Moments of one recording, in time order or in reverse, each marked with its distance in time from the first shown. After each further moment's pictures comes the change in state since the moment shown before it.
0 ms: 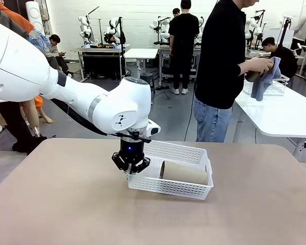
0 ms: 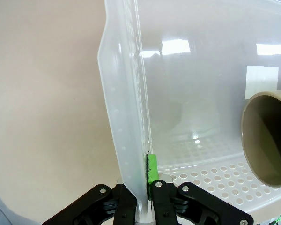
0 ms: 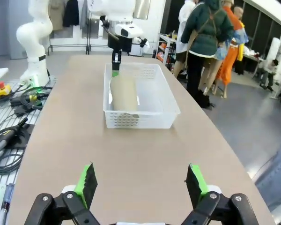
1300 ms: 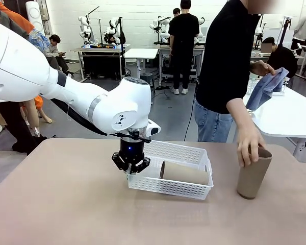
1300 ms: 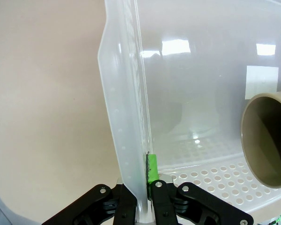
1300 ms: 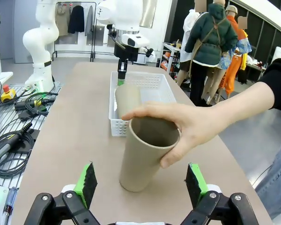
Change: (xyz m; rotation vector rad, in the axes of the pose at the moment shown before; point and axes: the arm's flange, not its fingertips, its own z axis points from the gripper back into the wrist) left arm 0.000 0.000 0.000 0.000 0.000 0.000; right arm 0.002 0.004 0.001 0.017 -0.038 0.011
